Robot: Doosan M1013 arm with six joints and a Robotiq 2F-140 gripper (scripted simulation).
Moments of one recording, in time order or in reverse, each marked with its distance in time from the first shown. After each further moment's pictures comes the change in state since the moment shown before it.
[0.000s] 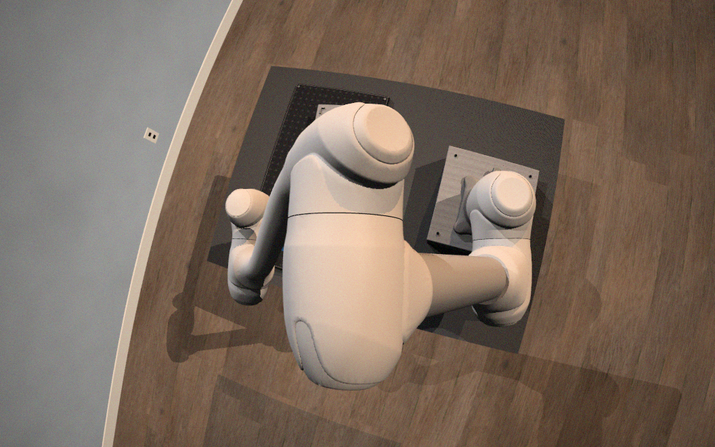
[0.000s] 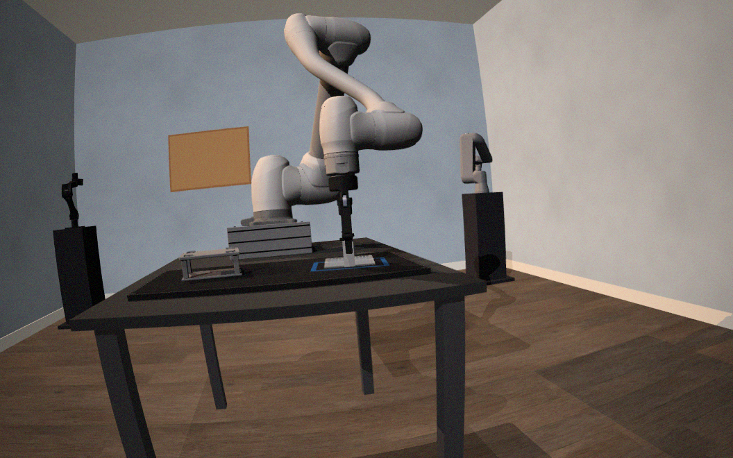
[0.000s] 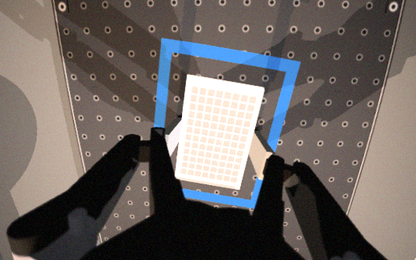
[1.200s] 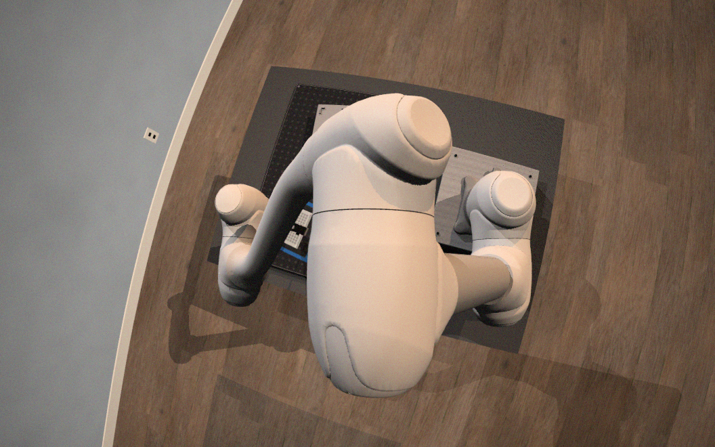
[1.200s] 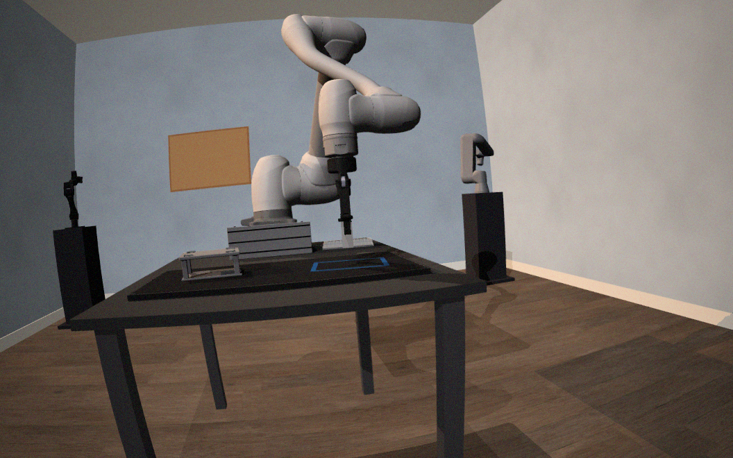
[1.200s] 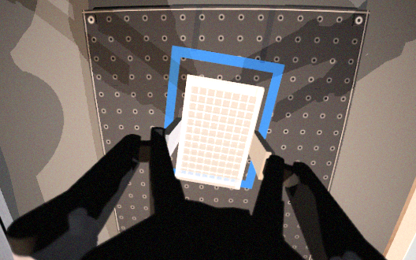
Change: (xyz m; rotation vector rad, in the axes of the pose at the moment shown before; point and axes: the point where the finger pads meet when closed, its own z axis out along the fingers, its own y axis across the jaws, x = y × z) arm 0.000 0.000 -0.048 0.000 0.000 0.000
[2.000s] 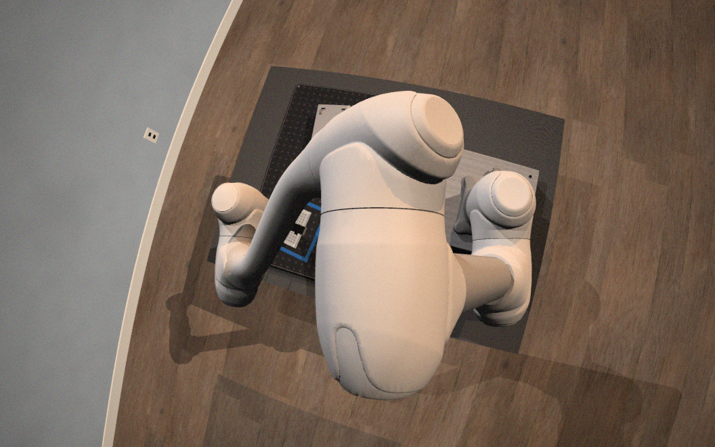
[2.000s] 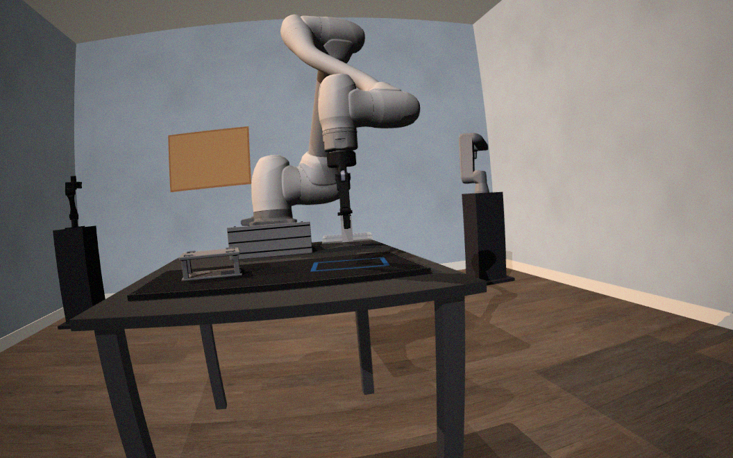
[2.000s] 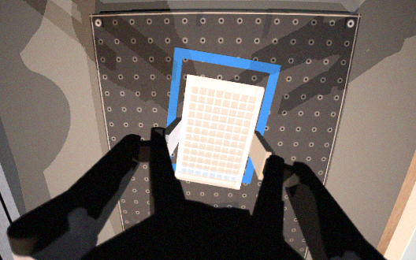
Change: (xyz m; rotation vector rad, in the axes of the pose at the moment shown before) arm 0.000 0.000 -0.015 0.000 0.000 0.000
